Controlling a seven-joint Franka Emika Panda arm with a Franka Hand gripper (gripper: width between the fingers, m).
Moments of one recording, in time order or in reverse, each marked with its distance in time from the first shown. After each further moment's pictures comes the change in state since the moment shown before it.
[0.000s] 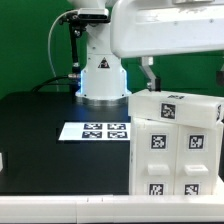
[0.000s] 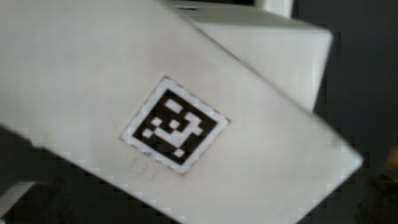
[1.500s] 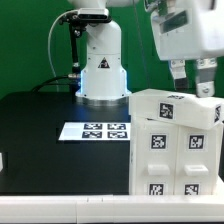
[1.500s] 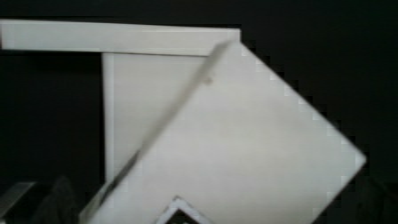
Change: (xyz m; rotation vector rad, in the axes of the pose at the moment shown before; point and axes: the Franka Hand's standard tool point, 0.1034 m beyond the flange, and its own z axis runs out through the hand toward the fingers) arm -0.005 -0.011 0.006 0.098 -0.025 1.615
